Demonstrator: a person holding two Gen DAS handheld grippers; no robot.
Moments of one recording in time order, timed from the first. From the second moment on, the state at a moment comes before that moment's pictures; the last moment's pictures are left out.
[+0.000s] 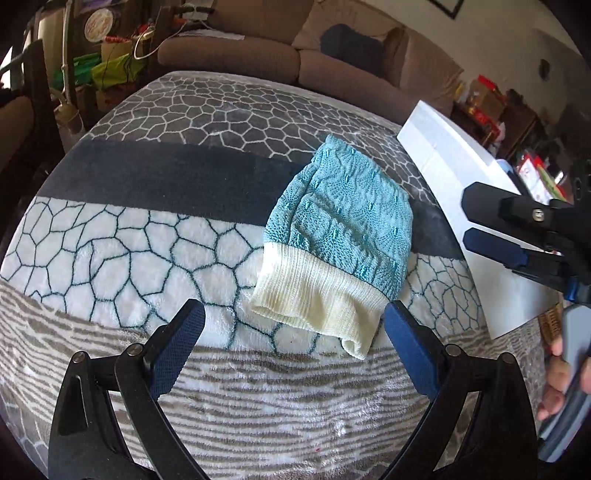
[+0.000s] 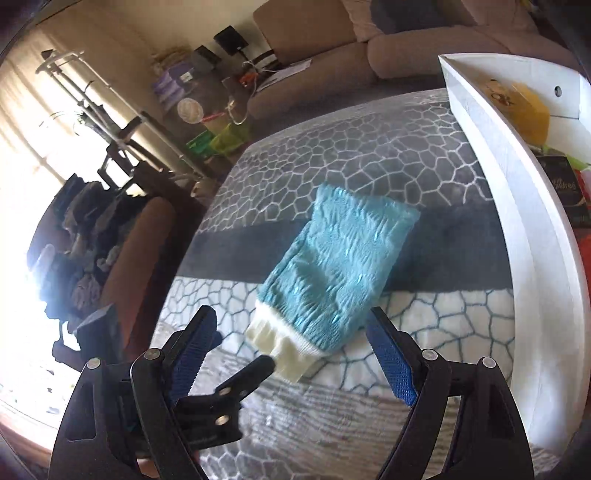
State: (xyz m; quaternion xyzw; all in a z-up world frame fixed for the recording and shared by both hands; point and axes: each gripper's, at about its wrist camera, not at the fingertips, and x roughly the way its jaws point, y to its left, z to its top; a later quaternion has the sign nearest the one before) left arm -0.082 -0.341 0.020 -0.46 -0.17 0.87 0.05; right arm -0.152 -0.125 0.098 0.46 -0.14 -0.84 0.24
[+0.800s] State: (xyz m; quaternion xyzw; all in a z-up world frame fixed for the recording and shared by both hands) left arm -0.093 -0.345 0.025 -0.44 -0.24 0.86 0.10; right arm -0.191 -0.154 0.083 0.43 -0.04 -0.88 0.19
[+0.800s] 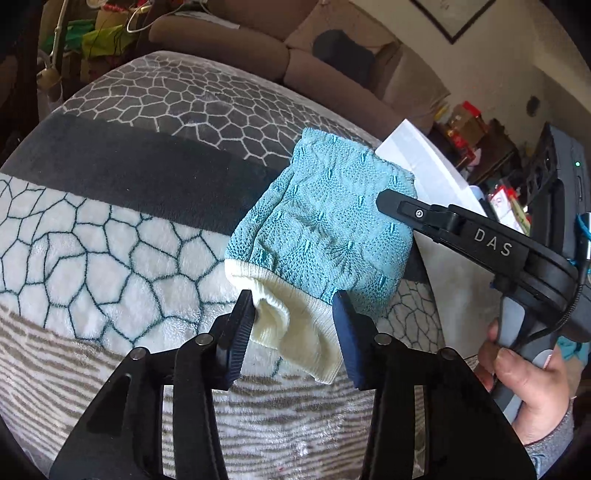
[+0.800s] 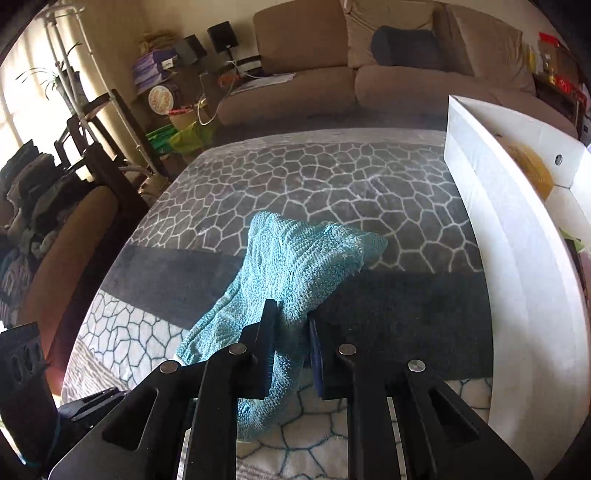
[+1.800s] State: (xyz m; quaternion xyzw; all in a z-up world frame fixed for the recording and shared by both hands) left arm -0.068 -0.385 0.047 -0.43 -0.26 0.86 0.04; right arm -0.157 -0.154 0.061 0.48 0.09 -0.85 0.17
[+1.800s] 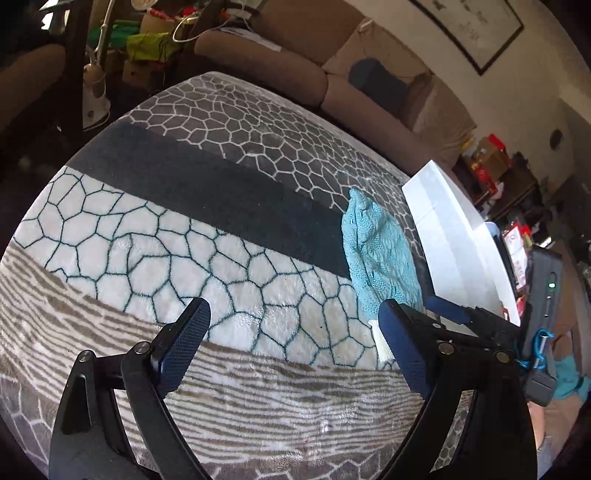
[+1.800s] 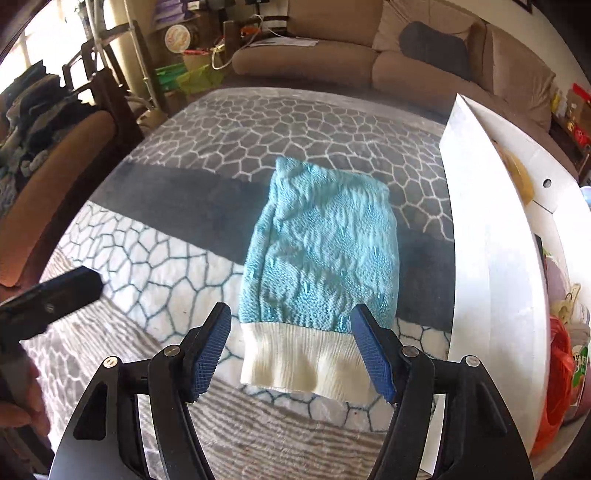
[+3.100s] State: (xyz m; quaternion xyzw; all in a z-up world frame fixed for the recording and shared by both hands) left arm -0.092 -0.332 0.010 -0.46 -0.43 0.75 0.18; right arm -0.082 -0.149 0.081 0.43 0.10 -0.86 0.27
